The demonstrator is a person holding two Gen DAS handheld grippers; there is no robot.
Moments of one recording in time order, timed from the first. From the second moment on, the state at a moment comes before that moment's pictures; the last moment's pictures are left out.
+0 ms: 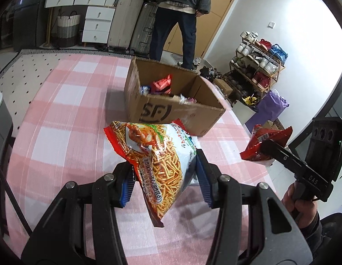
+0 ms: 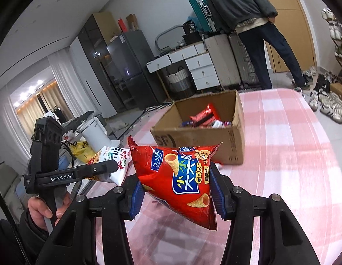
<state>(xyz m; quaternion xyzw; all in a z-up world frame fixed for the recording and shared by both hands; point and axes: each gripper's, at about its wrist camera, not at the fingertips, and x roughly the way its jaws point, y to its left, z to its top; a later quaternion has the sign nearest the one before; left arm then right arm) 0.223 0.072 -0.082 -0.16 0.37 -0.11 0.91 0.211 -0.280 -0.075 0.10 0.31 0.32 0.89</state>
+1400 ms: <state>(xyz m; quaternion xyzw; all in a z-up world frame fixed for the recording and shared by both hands) 0.490 0.041 -0.065 -0.16 0.43 -0.12 0.88 0.423 -0.218 -0.027 0.00 0.32 0.30 0.90</state>
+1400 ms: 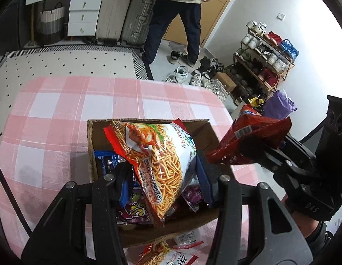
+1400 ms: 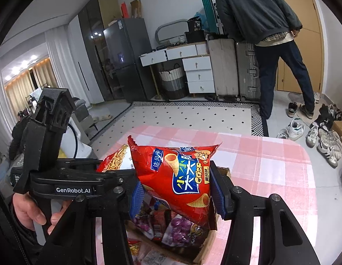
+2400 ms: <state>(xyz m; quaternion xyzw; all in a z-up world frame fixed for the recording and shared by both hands) 0.389 0.059 -0.039 -0.16 0.41 -0.09 0.90 0.343 -0.241 -0.008 0.01 0.28 0.28 0.92</state>
